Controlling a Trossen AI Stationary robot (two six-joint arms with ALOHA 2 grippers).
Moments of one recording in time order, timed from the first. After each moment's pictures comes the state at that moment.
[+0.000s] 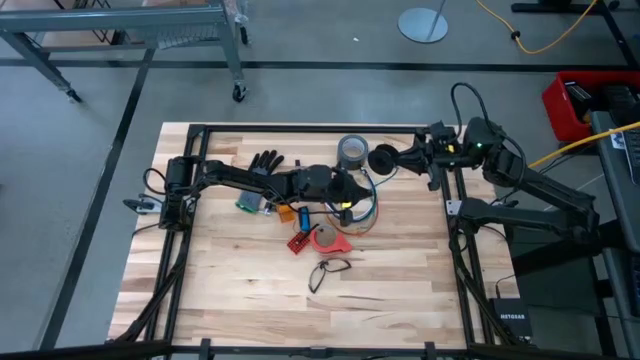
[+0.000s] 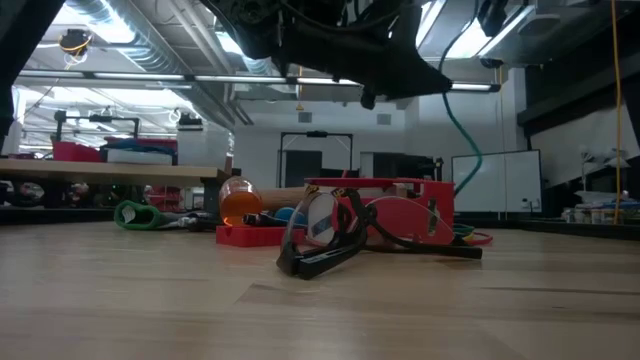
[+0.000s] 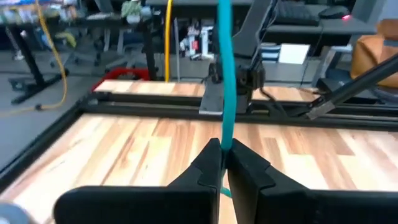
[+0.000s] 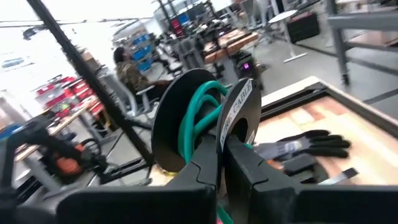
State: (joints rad) left arm 0.07 1.97 1.33 0.45 -0.04 0.01; right arm -0.47 0.73 0.84 -0.14 -0.55 0.41
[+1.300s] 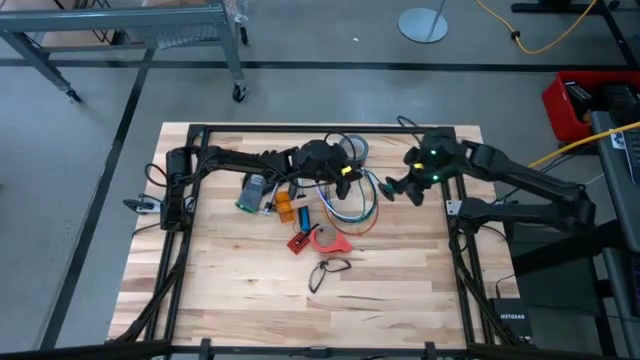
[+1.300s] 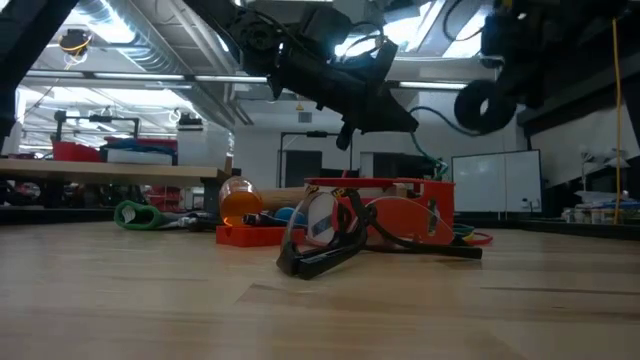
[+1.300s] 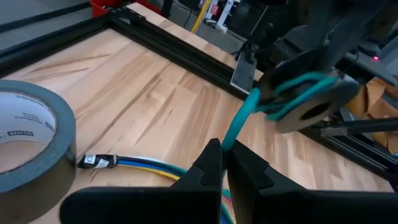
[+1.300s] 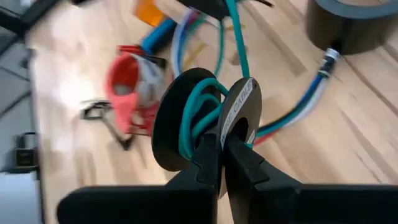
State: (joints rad) left arm 0.24 1.97 1.33 0.30 0.13 -0.39; right arm -0.47 0.88 0.84 -0.82 -0.36 0.22
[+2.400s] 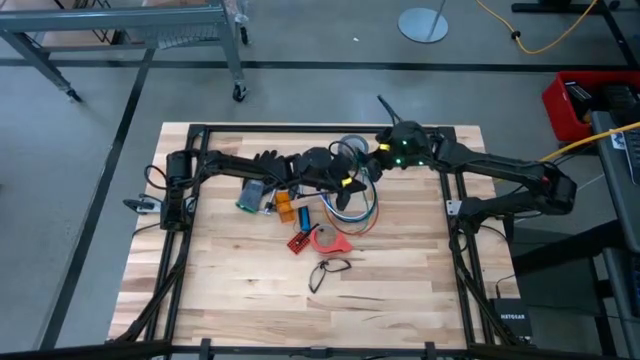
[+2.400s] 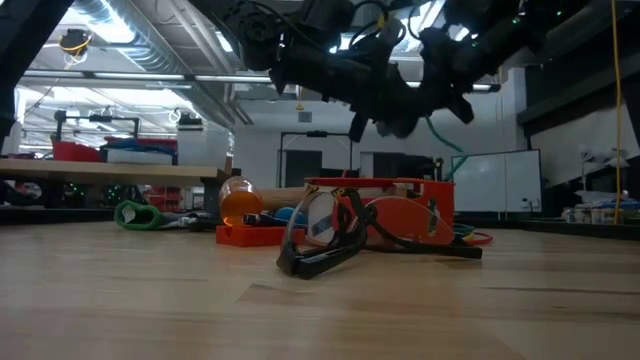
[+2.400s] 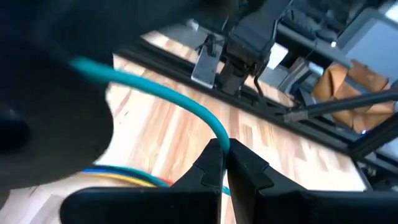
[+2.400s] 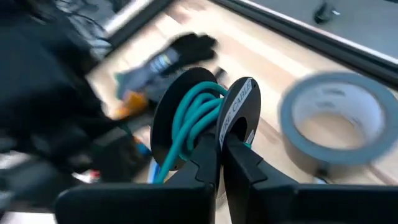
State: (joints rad) left arm 0.17 1.97 1.33 0.34 0.19 -0.36; right arm -0.47 1.18 0.84 -0.23 -0.16 0.40
